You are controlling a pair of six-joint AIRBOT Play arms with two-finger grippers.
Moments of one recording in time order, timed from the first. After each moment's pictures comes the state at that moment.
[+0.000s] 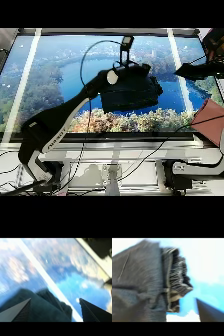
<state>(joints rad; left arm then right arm) -0.70 -1.82 1.78 0.94 -0.32 -1.32 -0.29 -1.50 1.49 -1.02 1.23 1.21</state>
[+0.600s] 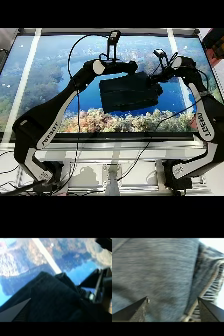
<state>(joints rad) -0.59 -1.80 1.78 0.94 -0.57 -1.32 0.05 -1.71 1.55 -1.40 1.08 1.24</state>
